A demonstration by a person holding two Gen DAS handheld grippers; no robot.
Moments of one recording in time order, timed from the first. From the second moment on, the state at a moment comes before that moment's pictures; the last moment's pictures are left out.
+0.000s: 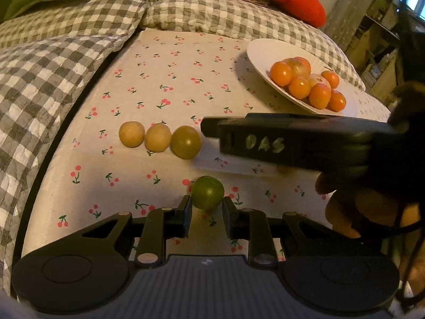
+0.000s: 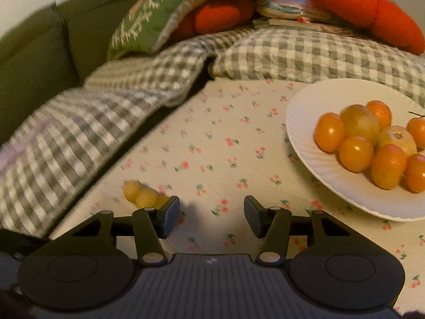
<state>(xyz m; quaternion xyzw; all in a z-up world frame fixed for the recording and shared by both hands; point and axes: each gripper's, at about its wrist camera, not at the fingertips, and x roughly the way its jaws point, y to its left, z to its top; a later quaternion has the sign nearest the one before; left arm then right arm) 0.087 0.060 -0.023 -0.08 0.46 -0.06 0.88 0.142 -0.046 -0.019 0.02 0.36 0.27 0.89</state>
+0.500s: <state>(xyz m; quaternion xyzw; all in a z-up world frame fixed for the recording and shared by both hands) 0.085 0.061 -0.023 -0.07 0.44 -0.05 0.89 0.145 -0.020 -0.032 0.00 0.40 0.30 0.86</state>
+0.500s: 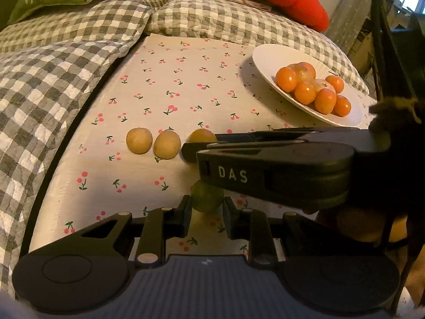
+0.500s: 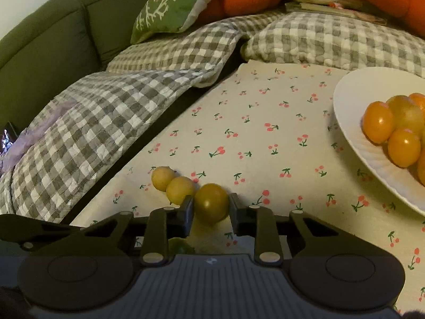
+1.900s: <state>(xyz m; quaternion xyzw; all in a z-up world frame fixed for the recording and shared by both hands) 0.061 0.048 0.047 -0.06 0.24 -0.10 0.96 0.134 -0.144 0.072 0.17 0.29 0.26 0.90</state>
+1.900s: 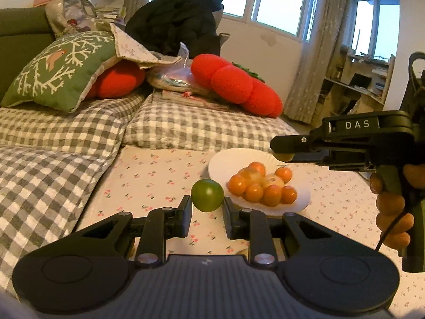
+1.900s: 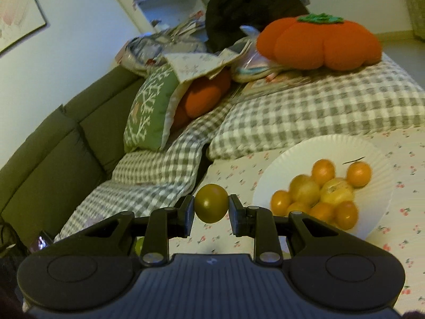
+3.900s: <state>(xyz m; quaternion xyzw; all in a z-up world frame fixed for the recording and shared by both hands) 0.256 0.015 0.003 -0.20 0.36 -0.19 0.89 0.193 -0.215 0.027 0.19 0.36 0.08 0.91</state>
